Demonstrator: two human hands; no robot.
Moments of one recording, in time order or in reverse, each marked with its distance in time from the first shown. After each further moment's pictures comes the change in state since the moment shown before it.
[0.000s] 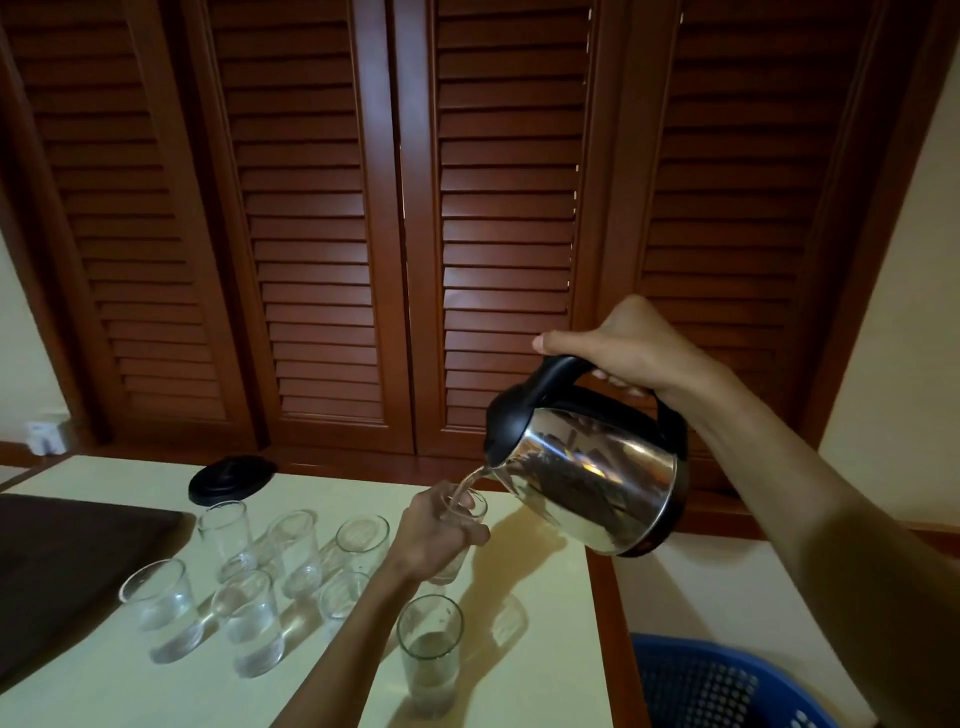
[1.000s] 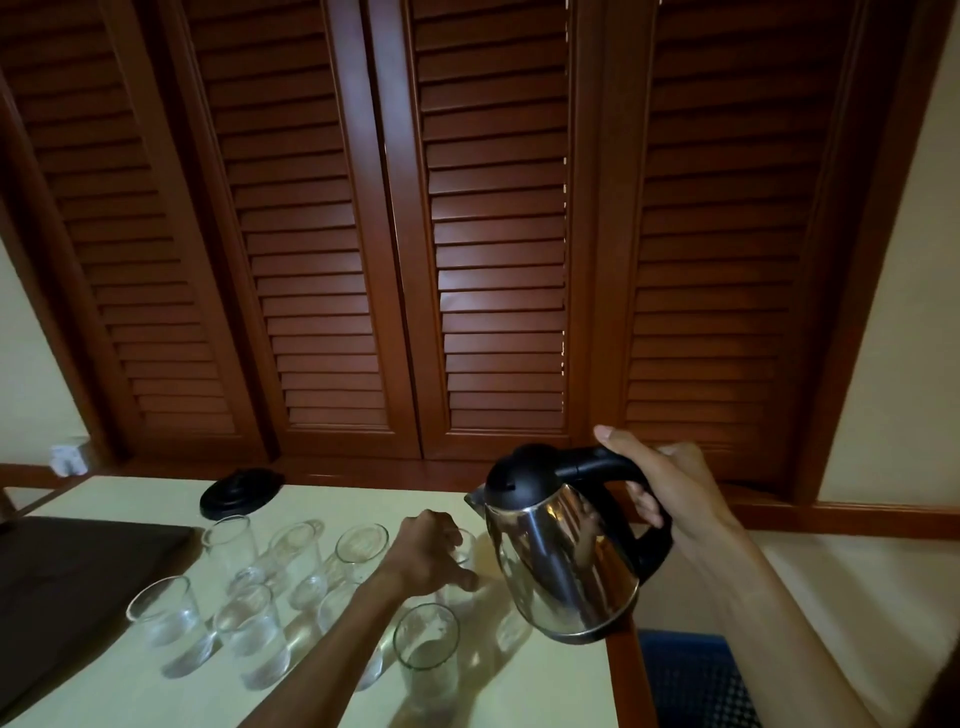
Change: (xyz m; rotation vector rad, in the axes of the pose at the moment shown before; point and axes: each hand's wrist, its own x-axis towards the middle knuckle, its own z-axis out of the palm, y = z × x) left_hand 0.007 -0.006 -0.004 0.606 -0.147 -0.013; right_hand -0.048 0.131 0.048 0.731 0.032 0.206
